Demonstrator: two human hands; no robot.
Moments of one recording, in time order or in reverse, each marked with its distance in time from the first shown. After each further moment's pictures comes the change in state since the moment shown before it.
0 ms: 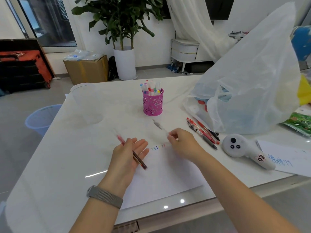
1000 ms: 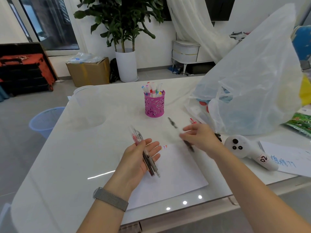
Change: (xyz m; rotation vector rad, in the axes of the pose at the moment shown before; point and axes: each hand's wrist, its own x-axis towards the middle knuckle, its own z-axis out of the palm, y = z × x) left_hand -0.006 -0.005 0.007 0.072 -0.144 -0.073; right_hand 0.007 0.023 -0.036 0.371 0.039 0.138
